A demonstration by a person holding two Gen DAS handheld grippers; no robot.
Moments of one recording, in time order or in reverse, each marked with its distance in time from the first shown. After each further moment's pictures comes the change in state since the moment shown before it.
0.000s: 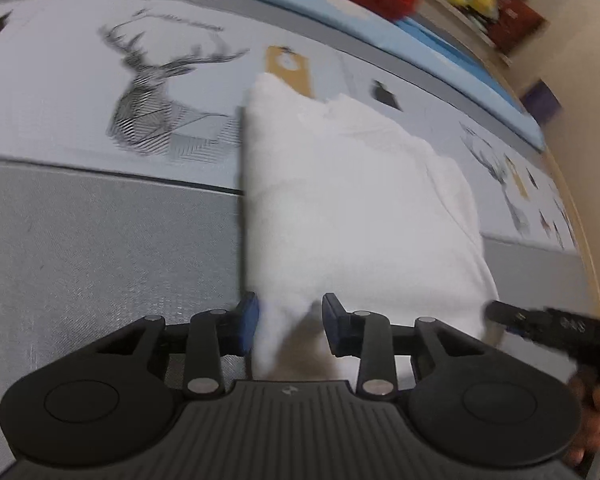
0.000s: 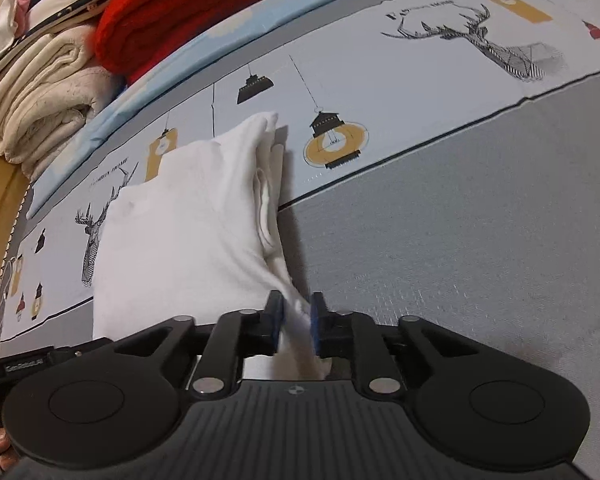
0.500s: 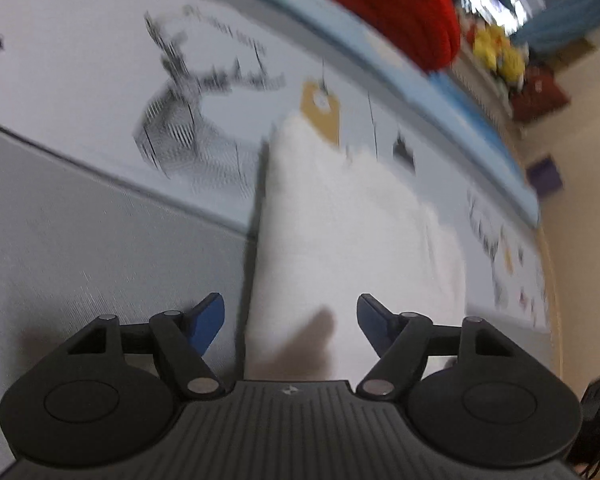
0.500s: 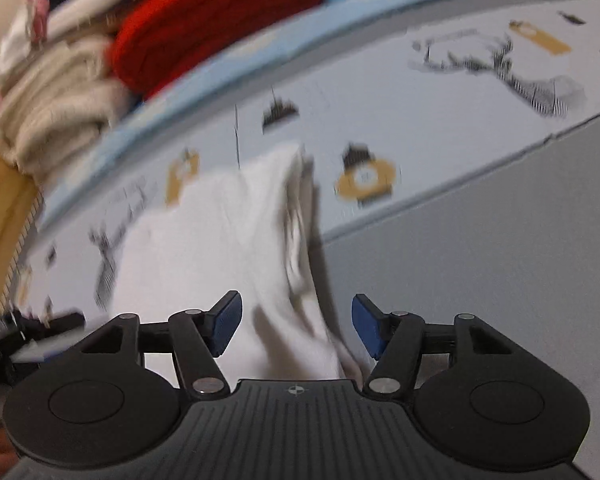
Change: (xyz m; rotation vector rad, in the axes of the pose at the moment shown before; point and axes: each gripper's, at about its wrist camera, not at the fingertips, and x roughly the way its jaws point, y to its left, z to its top) left arm -0.001 0.024 0.028 -0.248 -0.030 -0.047; right arm 0.007 0.017 0.014 -0.047 -0.043 0.009
